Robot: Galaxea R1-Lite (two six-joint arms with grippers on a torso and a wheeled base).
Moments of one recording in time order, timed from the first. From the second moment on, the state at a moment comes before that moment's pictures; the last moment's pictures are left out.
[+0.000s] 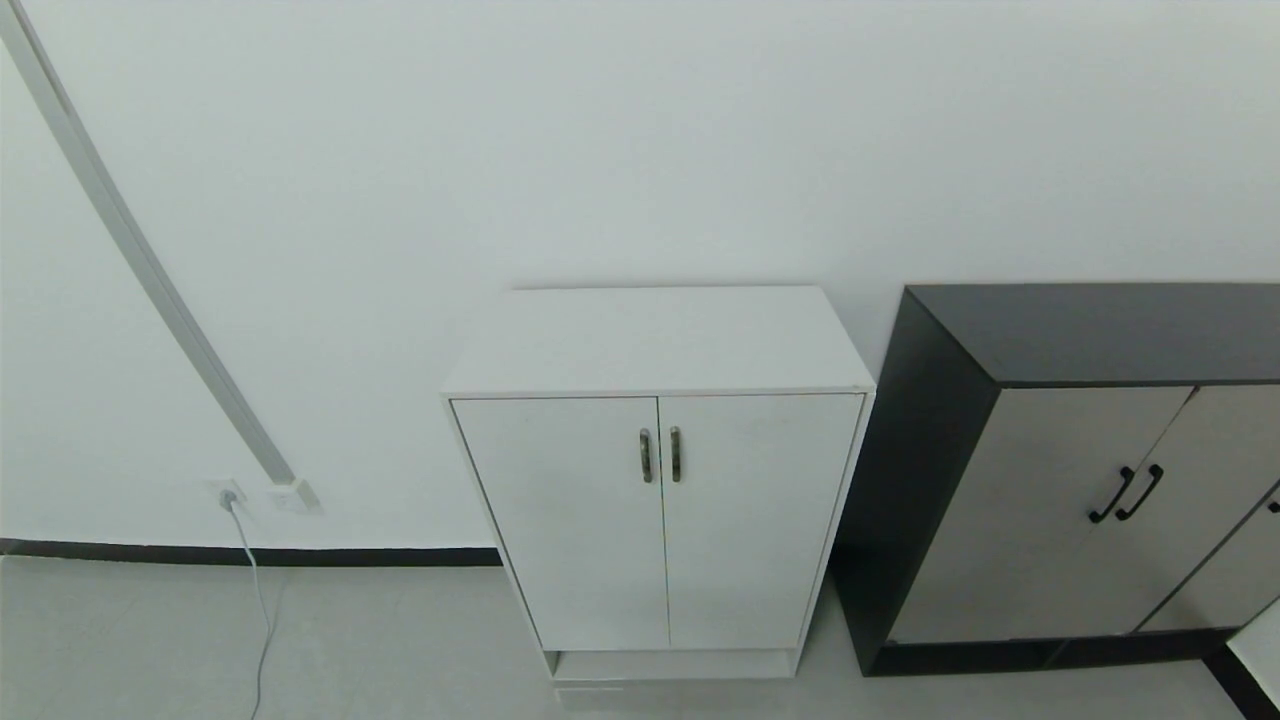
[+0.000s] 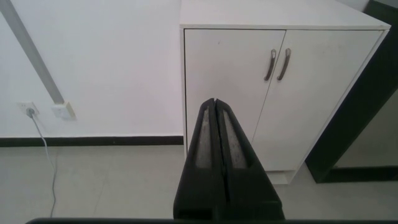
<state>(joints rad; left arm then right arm) 0.00 0.00 0.00 0.00 0.01 -0.02 0.09 0.49 -0.02 -0.08 0.06 -0.09</state>
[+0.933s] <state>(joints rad) 0.00 0.00 0.00 0.00 0.01 -0.02 0.11 0.24 0.00 0.00 0.04 -0.01</state>
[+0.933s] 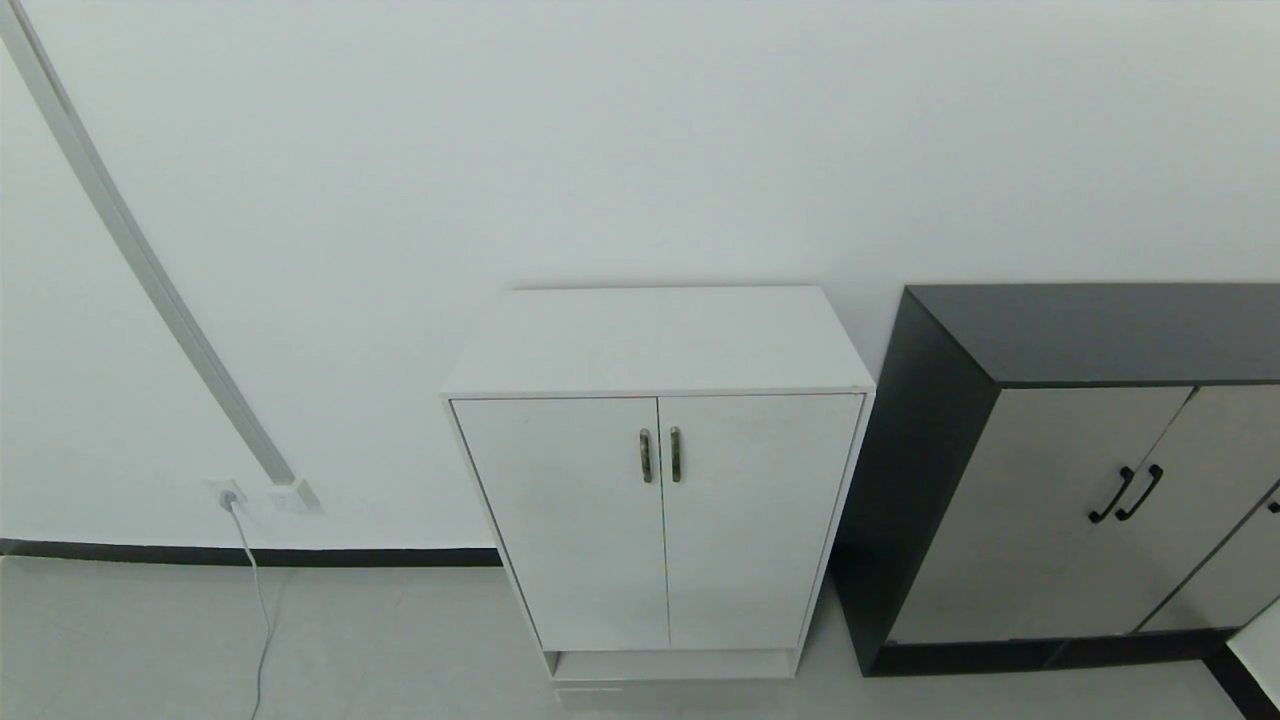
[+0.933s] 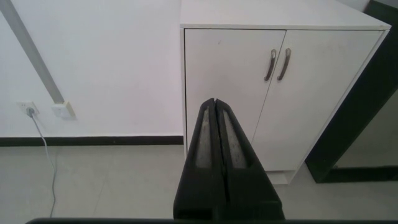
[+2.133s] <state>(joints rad) 0.00 0.00 0.00 0.00 0.01 -0.01 0.00 0.00 0.00 0.00 -0.06 0.08</state>
